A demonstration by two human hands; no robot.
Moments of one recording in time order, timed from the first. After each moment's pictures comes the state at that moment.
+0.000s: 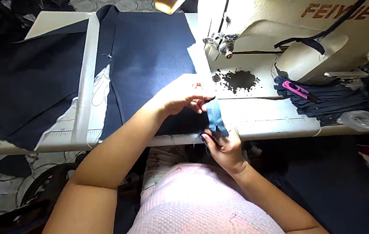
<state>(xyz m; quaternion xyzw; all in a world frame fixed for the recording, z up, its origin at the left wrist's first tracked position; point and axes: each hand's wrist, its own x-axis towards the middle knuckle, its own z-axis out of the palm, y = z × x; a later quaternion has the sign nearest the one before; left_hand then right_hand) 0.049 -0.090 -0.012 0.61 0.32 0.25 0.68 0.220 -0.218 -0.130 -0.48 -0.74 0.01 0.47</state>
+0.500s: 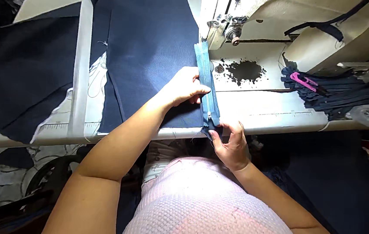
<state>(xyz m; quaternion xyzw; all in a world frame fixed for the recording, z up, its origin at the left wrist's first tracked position) 0.055 -0.075 -0.039 0.66 0.41 0.26 0.58 0.223 -0.227 -0.140 -0.50 -0.71 -0.01 0.50</state>
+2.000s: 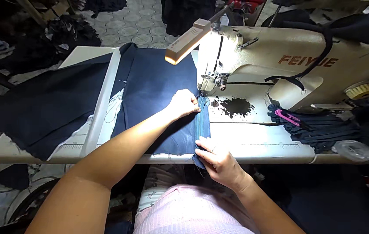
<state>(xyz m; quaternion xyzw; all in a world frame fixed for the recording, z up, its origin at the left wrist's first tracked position) 0.059 -0.023 -0.033 0.82 0.51 0.14 0.24 0.236 -0.194 -0.113 -0.35 -0.85 0.10 0.38</state>
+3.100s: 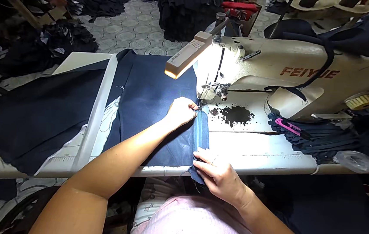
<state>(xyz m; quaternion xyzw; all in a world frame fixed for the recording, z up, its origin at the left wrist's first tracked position) 0.058 -0.017 -0.048 0.78 0.53 0.20 0.26 0.232 -0.196 -0.111 -0.36 -0.85 0.11 0.38</state>
